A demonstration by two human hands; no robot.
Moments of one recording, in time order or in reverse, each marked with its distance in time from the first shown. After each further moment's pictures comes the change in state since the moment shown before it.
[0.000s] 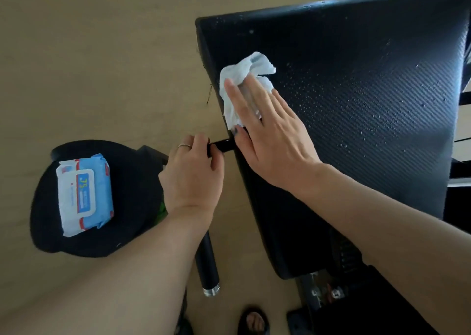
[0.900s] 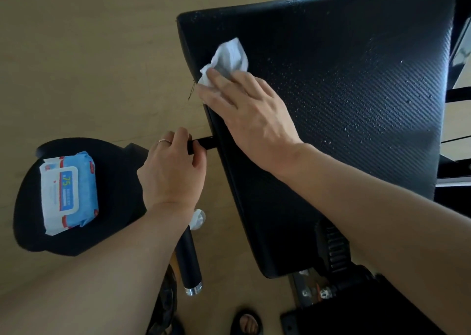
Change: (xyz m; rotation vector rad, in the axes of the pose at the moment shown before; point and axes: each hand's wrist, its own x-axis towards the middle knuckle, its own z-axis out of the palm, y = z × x) left_hand -0.002 0.002 0.003 0.038 0.075 0.016; right_hand 0.015 0.023 0.010 -0.099 0.116 -0.191
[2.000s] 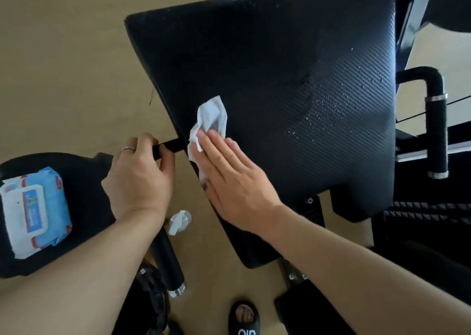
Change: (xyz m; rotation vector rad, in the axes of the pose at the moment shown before) left_hand -0.001 0.000 0.000 0.007 0.040 0.059; right_hand -0.096 -0.054 -0.004 0.080 -0.278 0.151
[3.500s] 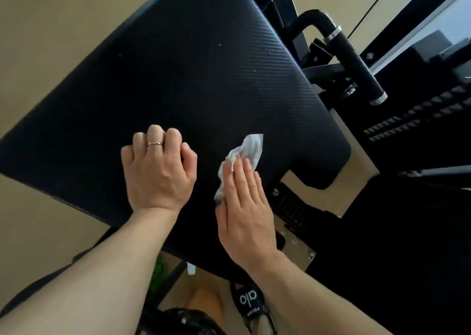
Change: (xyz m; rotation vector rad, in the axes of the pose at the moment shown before) left_hand 0.050 0.143 0.040 0.204 -0.024 0.821; right_hand -0.057 0.006 0.017 0.285 0.212 0.982
